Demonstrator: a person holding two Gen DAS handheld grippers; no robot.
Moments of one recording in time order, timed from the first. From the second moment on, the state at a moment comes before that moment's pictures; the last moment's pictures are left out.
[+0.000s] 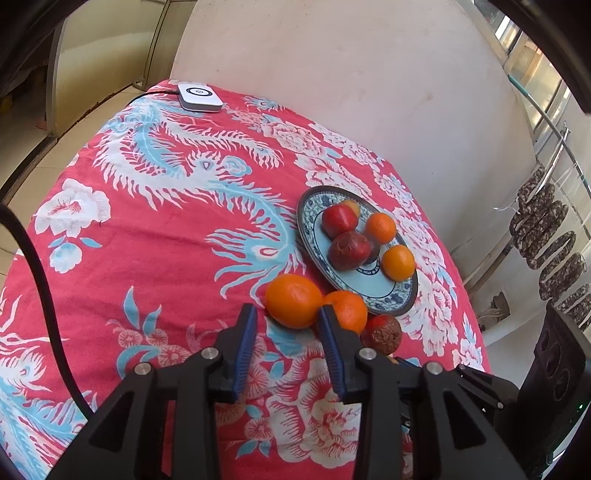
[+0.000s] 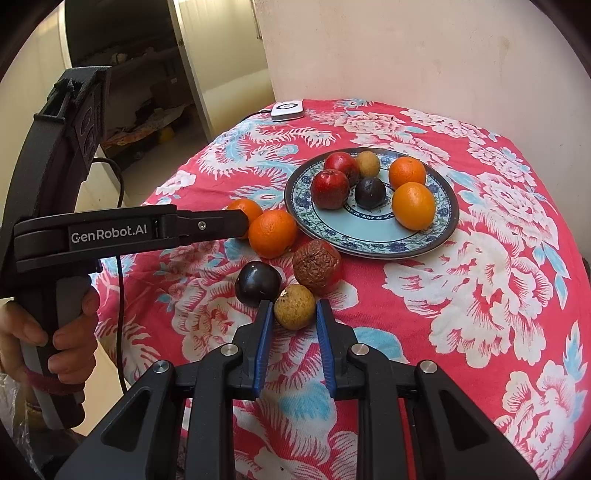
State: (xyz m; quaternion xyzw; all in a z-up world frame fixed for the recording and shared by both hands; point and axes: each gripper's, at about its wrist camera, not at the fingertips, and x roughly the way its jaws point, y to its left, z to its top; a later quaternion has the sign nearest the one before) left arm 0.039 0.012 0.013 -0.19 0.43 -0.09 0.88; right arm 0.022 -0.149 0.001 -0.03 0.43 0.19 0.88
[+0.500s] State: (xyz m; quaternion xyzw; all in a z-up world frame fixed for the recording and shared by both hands) left arm 0.034 0.011 0.015 -0.18 0.43 -0.10 0.88; right arm 0.024 -0.147 -0.001 -0.04 0.43 0.21 0.88
